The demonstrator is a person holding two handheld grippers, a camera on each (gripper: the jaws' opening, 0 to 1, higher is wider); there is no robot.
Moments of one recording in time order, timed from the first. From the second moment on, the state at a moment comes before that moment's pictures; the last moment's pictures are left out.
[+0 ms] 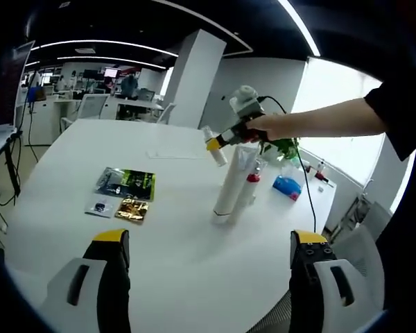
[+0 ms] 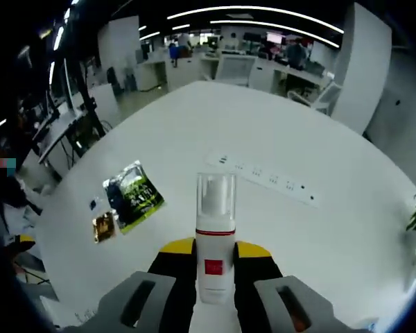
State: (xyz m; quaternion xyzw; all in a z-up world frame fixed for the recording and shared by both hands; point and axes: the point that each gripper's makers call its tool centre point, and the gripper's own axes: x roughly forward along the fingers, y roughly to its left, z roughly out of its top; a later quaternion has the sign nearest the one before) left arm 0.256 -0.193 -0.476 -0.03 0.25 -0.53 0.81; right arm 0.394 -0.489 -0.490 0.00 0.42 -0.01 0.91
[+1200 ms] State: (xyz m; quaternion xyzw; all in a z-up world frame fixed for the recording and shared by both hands) left arm 0.240 -0.202 -0.431 0.00 0.20 -0.54 0.81; right arm 0.324 -0.463 -0.352 0.03 0.16 -0.02 0.99
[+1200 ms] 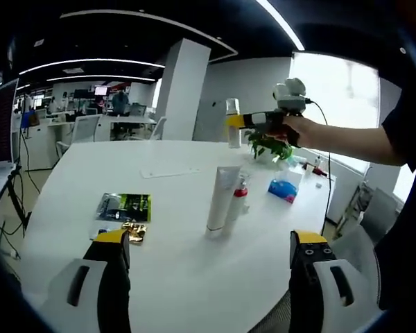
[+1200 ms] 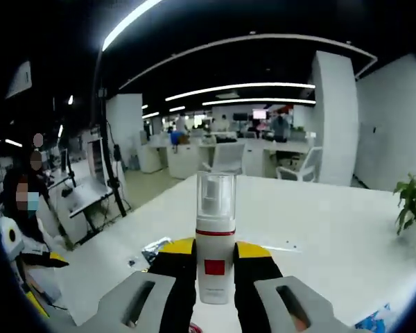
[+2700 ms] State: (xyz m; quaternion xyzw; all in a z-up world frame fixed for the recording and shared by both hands) left arm 0.184 -0.253 -0.378 0.01 0.12 -0.59 0.80; right arm 0.194 -0.290 -0.338 0.08 0.08 0.04 0.99
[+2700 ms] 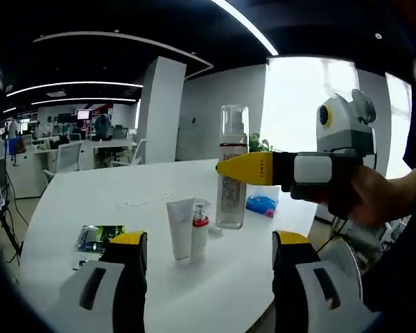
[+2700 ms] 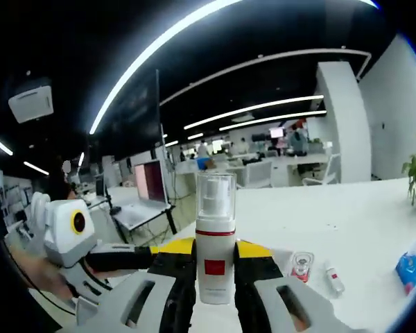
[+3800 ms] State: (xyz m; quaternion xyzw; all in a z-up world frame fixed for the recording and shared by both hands) left arm 0.162 -0.260 -0.348 0.01 0.09 -0.61 0.79; right arm 0.173 -0.250 -0.325 0.06 0.07 0.10 0.99
